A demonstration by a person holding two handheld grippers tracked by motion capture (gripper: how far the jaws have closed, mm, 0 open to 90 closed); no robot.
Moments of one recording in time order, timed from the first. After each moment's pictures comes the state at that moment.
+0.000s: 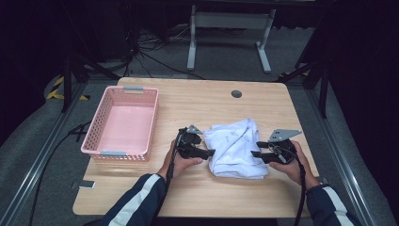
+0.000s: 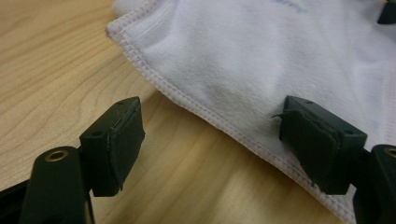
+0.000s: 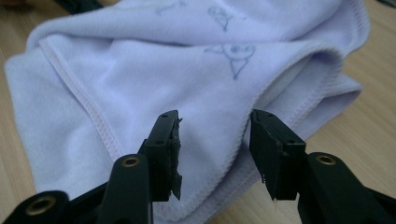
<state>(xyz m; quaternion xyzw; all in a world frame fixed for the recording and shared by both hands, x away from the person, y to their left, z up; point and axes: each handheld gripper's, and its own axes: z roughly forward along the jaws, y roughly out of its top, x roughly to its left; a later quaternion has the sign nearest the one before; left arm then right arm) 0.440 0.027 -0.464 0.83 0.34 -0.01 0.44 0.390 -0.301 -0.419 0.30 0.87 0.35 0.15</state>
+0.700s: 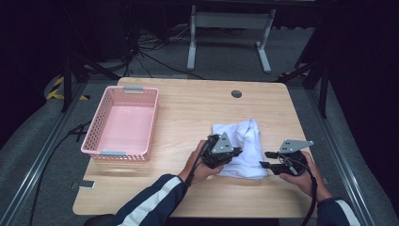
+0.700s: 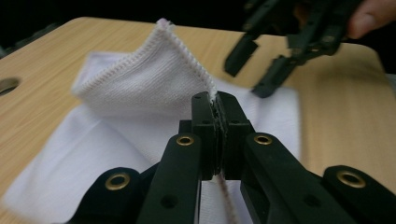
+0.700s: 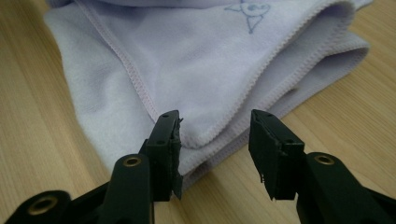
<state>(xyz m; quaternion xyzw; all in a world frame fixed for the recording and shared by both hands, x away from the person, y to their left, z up) 0.377 -0.046 -0.414 0.85 0.10 0.11 0.51 0.355 -0.328 -0.419 0.31 0.87 0.36 0.15</state>
